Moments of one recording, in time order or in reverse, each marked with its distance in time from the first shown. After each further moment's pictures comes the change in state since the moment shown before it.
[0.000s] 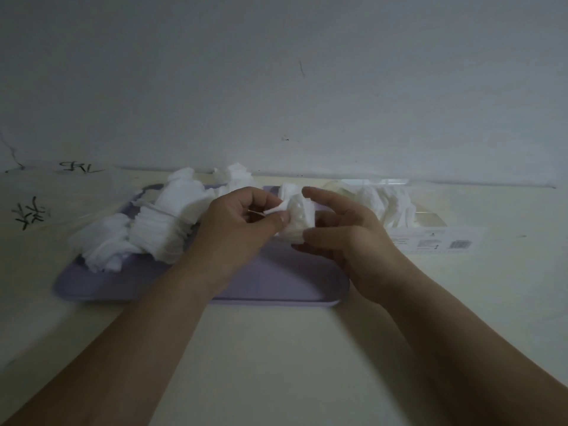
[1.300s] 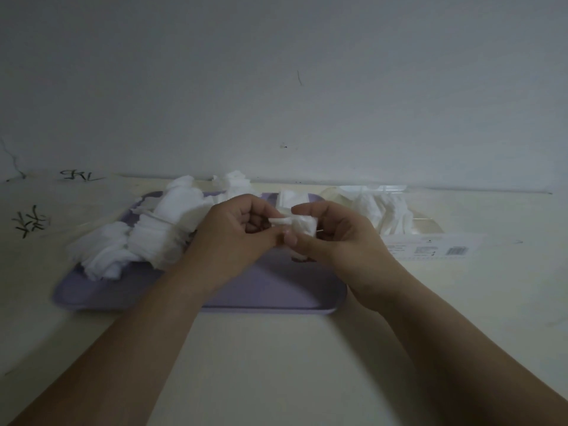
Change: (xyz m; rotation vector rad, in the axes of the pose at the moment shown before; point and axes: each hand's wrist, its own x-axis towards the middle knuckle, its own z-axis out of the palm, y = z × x) left_hand 0.003 -0.002 -0.007 0.064 -0.058 0.040; right_hand 0.001 0.004 0.003 -0.139 0.019 -0.108
